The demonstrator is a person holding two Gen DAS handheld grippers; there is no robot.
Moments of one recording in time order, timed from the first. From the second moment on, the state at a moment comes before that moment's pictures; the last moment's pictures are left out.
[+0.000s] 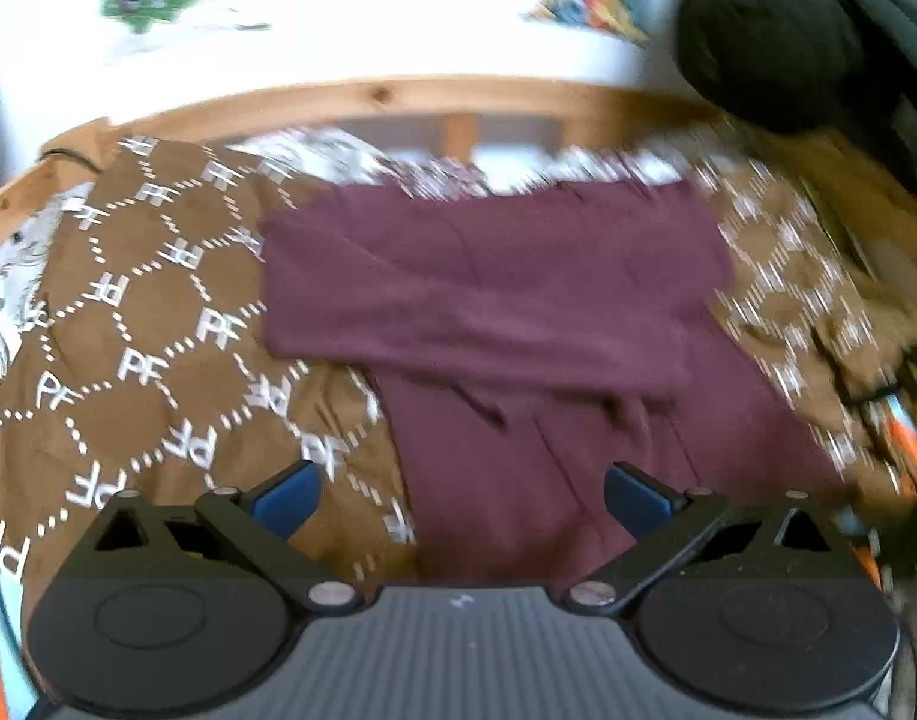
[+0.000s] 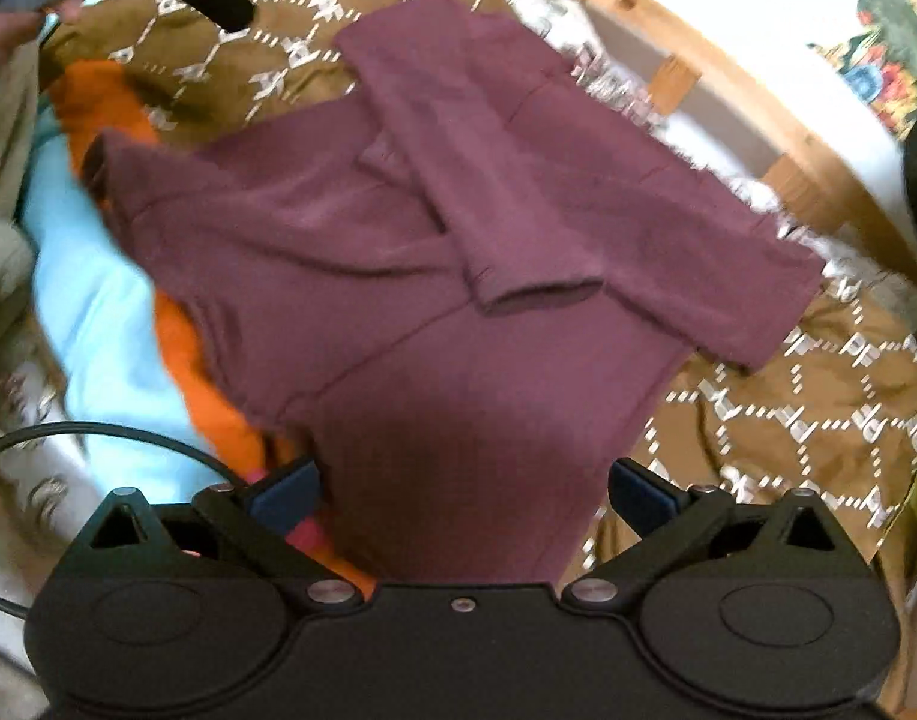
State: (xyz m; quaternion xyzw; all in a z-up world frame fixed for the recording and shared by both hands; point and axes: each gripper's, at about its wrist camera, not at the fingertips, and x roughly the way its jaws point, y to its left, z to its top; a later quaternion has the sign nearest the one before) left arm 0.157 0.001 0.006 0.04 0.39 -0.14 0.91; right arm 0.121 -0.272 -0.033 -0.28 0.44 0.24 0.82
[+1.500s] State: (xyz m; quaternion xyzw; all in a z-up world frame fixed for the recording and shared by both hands) left arm 0.124 -0.118 -0.068 0.31 0.39 -0.18 0.85; right arm 0.170 -0.333 -0.016 0.14 0.42 0.24 0.86
